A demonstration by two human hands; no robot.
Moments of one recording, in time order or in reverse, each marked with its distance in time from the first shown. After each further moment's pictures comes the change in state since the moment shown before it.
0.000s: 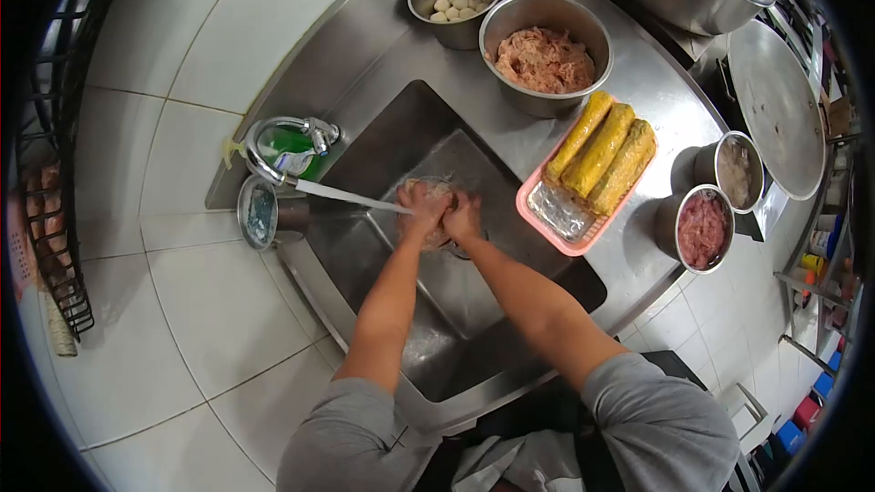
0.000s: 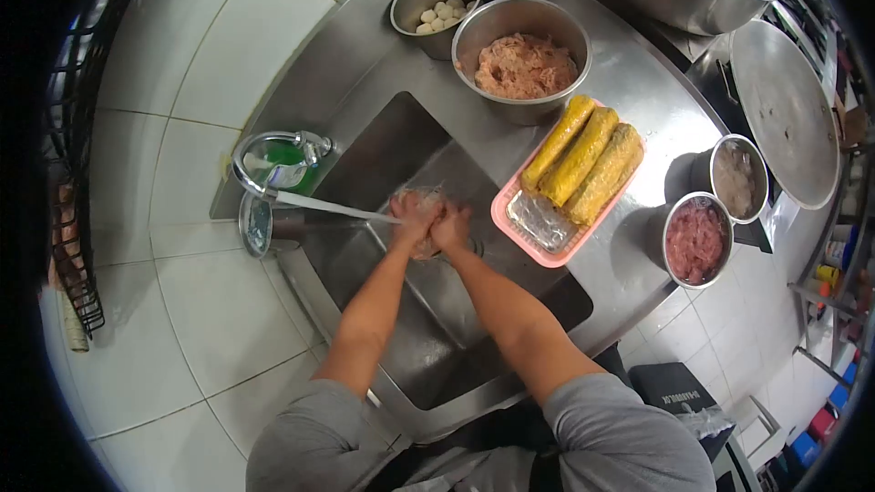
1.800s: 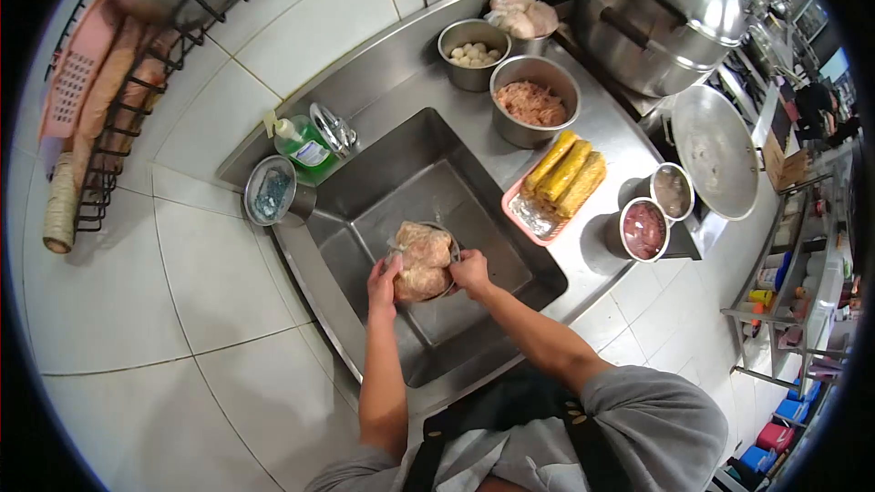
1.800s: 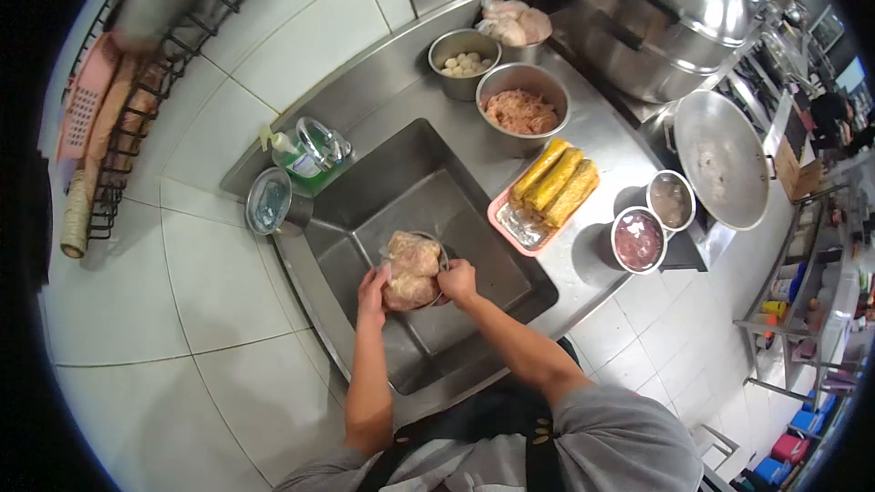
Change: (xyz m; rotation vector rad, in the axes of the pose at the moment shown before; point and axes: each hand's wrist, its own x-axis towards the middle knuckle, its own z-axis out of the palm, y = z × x) left_hand -0.214 -0.087 -0.098 -1.551 -0.060 -0.416; right_hand -0.186 -0.052 -0.068 0.302 -0.129 0.226
